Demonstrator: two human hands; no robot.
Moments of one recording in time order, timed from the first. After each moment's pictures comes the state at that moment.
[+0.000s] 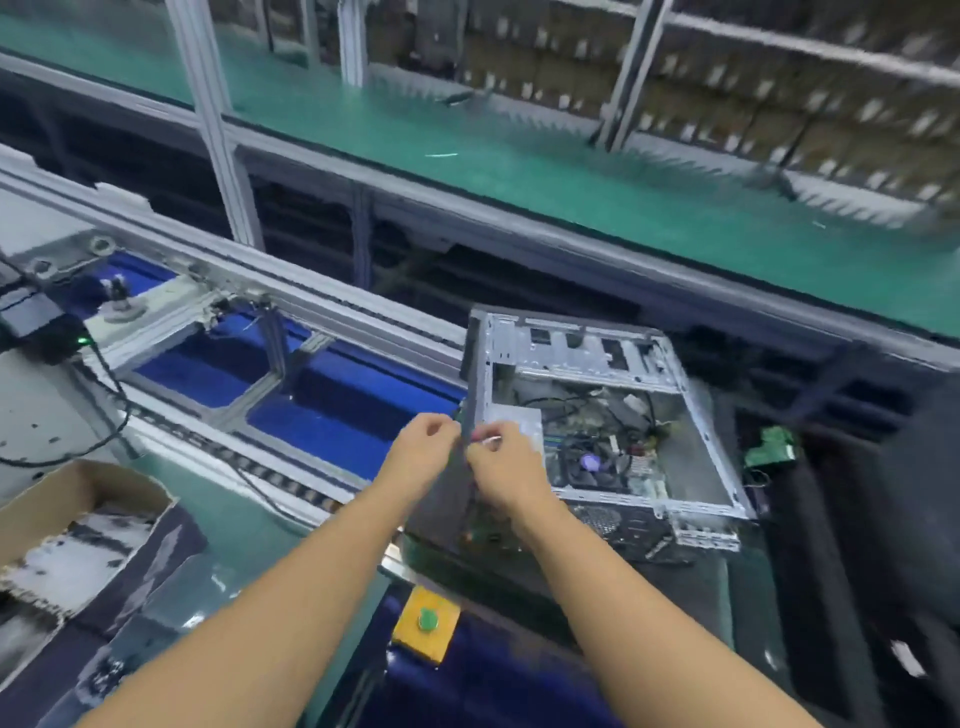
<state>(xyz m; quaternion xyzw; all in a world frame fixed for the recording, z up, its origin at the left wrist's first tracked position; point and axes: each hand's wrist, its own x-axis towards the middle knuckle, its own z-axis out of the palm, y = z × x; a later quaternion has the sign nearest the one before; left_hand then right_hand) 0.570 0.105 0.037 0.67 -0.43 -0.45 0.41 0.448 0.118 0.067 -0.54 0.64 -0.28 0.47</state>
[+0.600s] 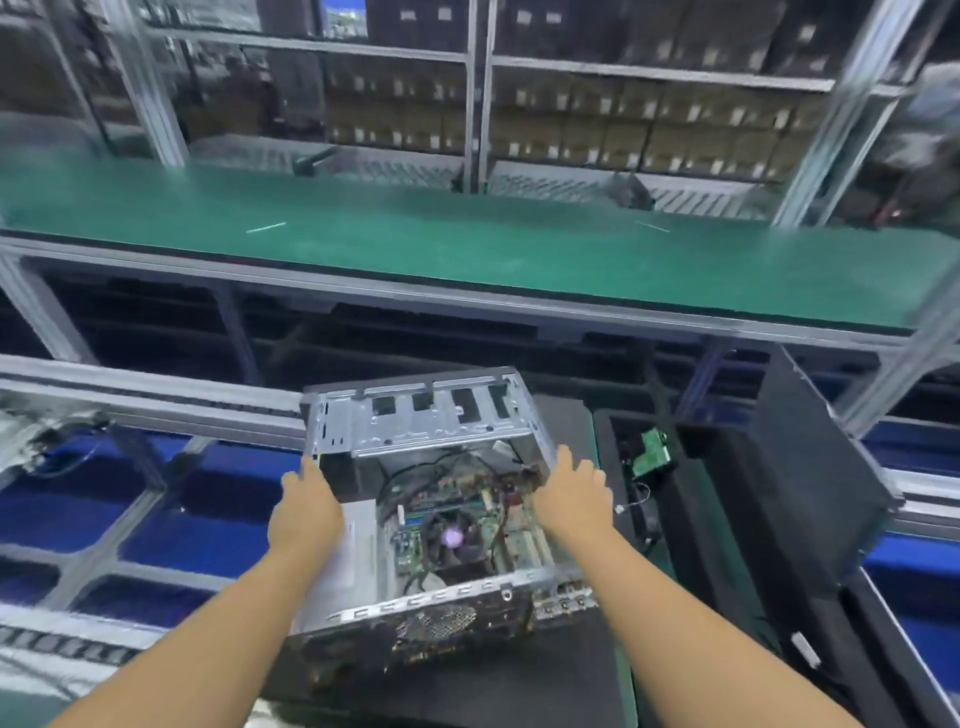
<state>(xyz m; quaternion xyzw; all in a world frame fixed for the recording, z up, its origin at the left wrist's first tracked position) 0.475 0.005 0.041 0.80 -0.56 -0.18 0.14 0.188 0.026 0.053 -0.55 0.82 -0.03 0.14</state>
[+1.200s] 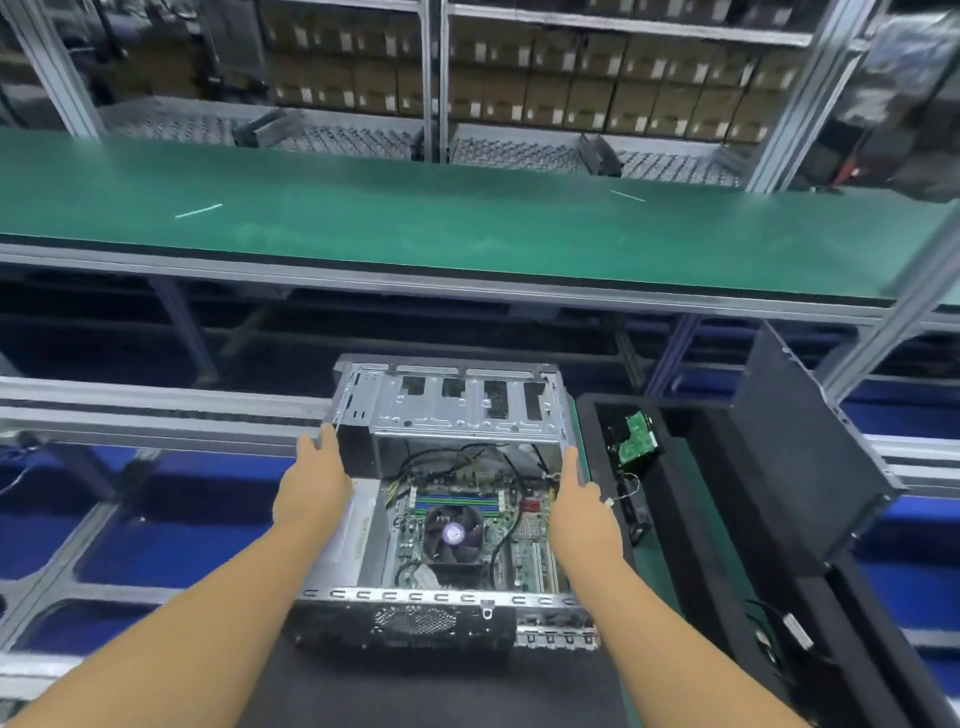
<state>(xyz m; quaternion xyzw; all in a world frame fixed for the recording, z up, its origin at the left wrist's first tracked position) 0.452 -0.068 0.036 0.73 -0.66 -0.13 0.11 0.169 0.021 0.021 -0.53 0.84 0.04 0.08</state>
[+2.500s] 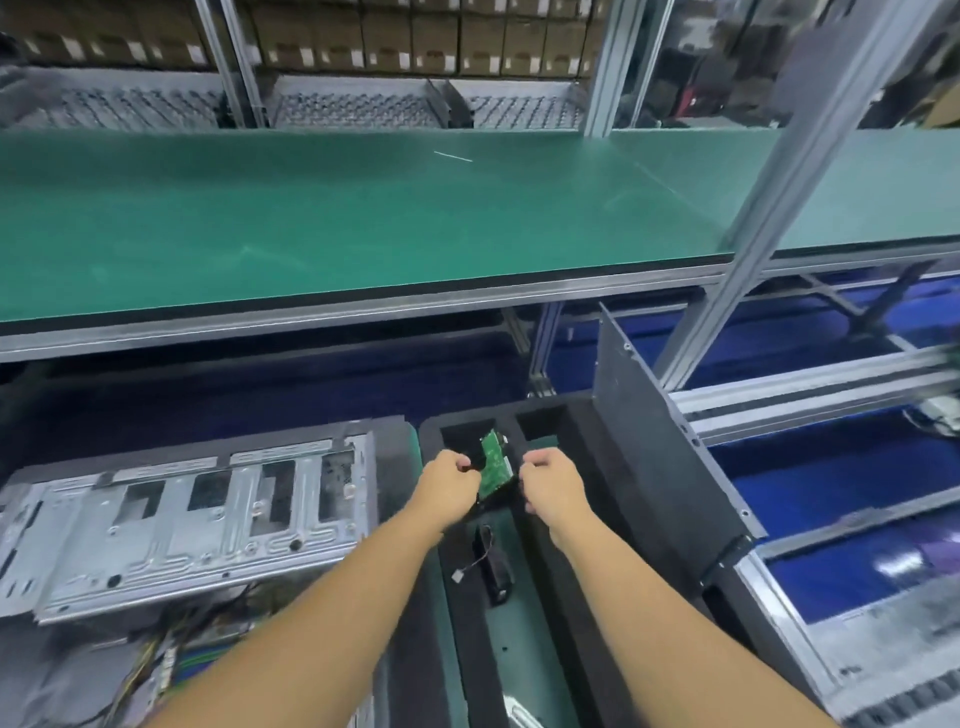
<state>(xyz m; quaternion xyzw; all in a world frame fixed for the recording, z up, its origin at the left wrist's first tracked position) 0.047 -0.141 -0.006 0.54 -0.66 -0.51 0.10 -0.080 -0.066 -0.008 -0.19 0.80 -0.43 0.37</state>
